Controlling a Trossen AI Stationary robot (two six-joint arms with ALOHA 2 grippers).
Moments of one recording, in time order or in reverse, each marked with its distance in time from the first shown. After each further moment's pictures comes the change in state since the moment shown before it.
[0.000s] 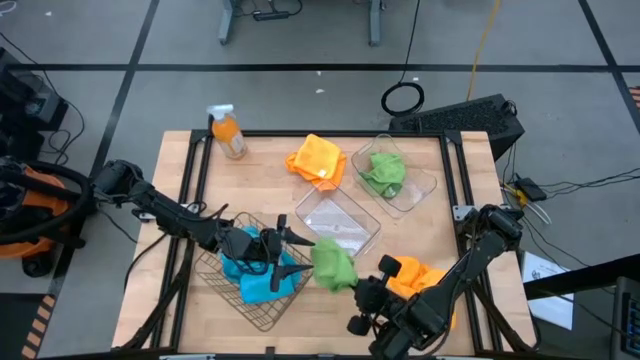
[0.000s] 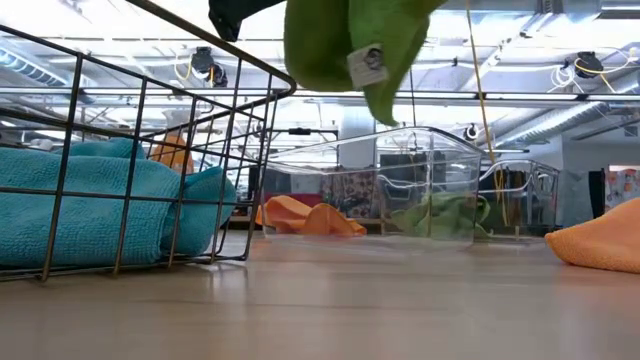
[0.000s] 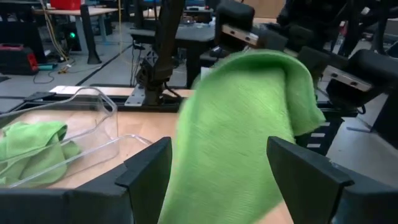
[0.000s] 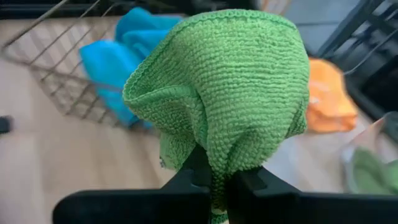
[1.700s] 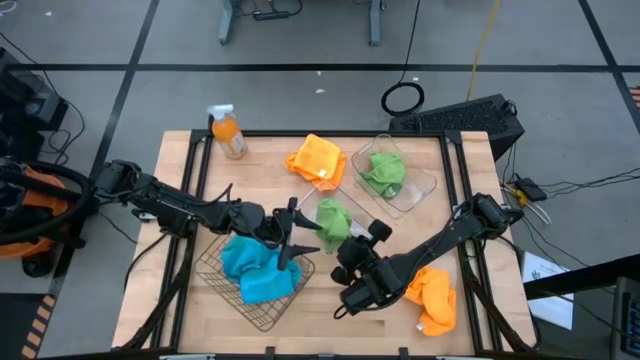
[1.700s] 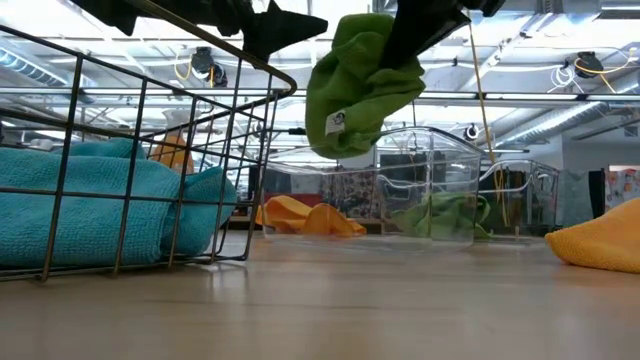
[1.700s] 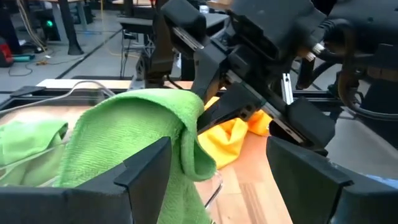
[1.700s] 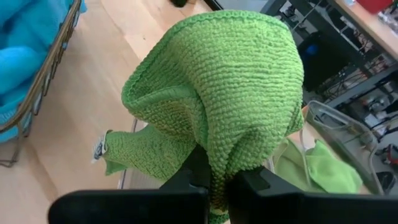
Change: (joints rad) left arm 0.224 0.001 0.000 -0.034 0.290 0.030; right arm -0.237 0.003 -0.116 -0.081 0.007 -0.005
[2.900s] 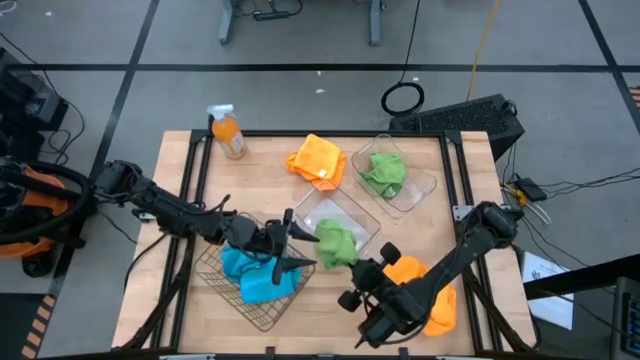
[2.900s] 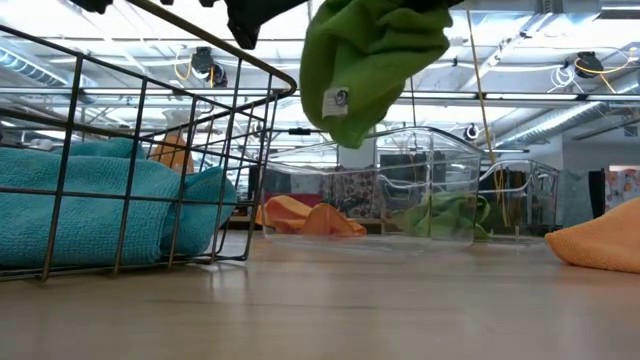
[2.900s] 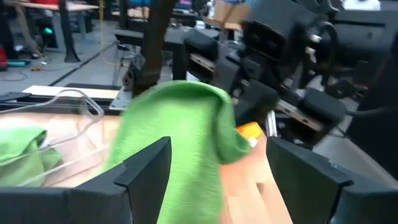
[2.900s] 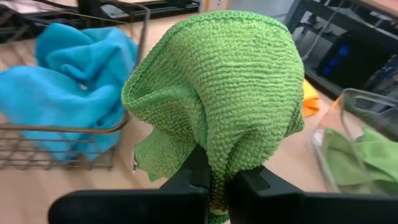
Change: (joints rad) left arm -0.127 0.000 0.000 0.062 -0.124 -0.056; right arm 0.165 0.000 0.000 0.047 0.079 0.251
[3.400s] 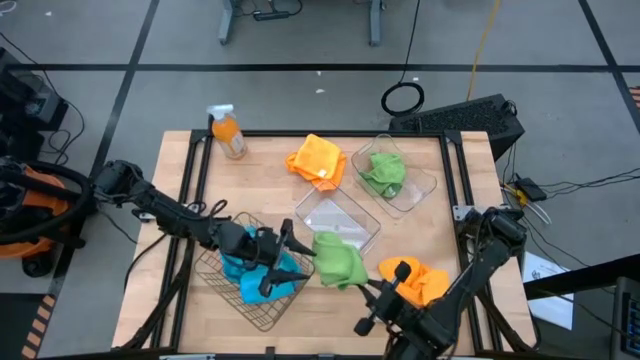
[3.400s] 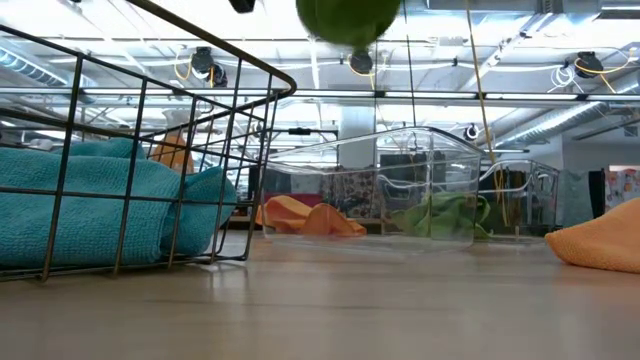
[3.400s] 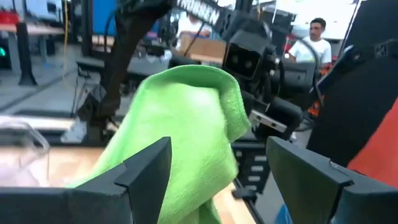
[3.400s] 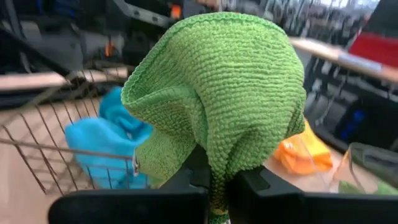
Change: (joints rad) left arm -0.083 0.000 0.000 0.148 0.047 -0.025; right arm 0.155 0.001 0.000 0.054 0.288 -0.004
